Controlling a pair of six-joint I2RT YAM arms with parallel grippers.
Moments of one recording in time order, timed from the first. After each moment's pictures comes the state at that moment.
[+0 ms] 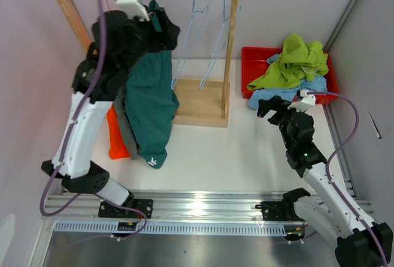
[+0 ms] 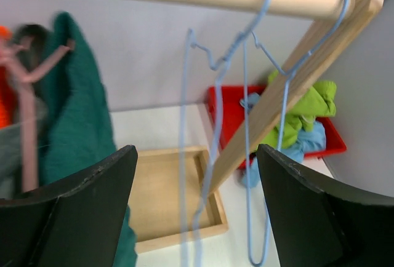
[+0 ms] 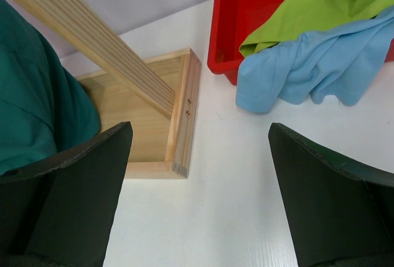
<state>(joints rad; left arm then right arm) -0.55 1.56 2.24 -0.77 -0.20 -0.28 0.33 0.82 0.59 0.13 0.24 0.46</state>
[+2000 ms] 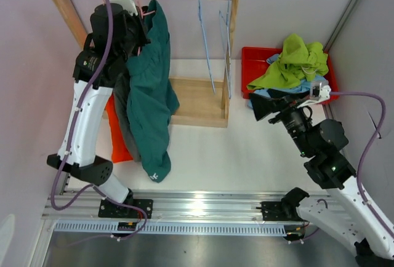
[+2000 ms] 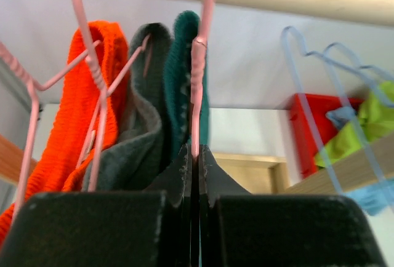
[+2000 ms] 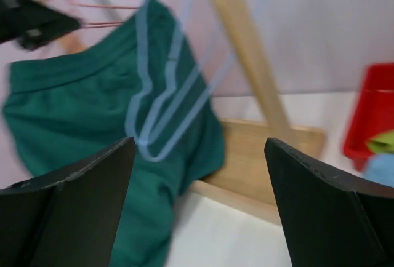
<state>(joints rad) -0.38 1.56 2.15 -0.73 -0.30 -0.18 0.57 0.65 0.91 -0.05 0.14 0.43</state>
